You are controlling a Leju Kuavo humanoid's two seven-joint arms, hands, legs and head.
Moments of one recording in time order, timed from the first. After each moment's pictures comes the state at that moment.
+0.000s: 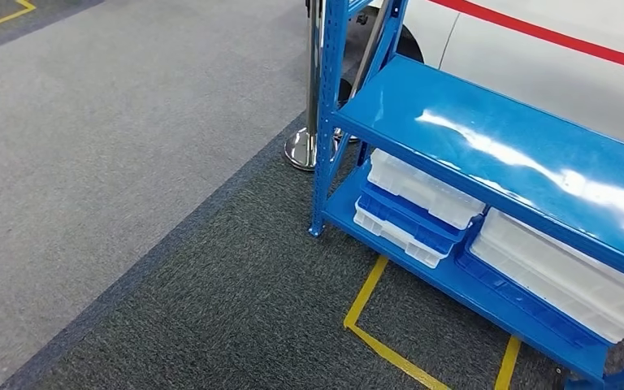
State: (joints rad) left arm -0.06 -0.23 0.97 -0.21 -1.29 0.37 -0.35; right arm -0.05 0.20 -0.71 -0.21 0.81 -0.22 -0.06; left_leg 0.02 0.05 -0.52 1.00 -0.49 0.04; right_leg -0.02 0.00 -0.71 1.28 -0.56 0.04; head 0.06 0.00
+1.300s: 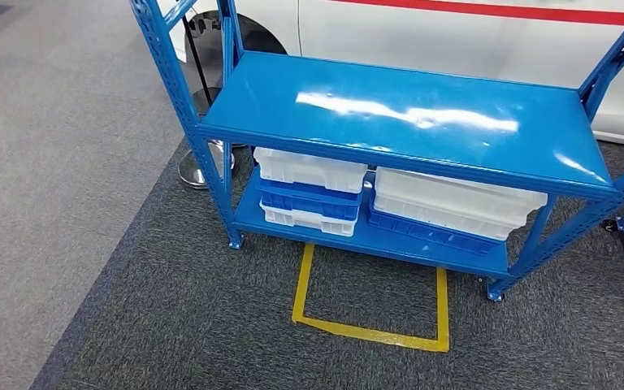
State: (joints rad) left arm -0.07 -0.23 0.97 -0.21 -1.29 0.37 -0.35; right arm -0.04 0.20 -0.71 -0.21 0.82 -0.22 -0.06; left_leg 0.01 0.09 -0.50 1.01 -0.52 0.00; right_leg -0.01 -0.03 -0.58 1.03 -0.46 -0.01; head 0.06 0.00
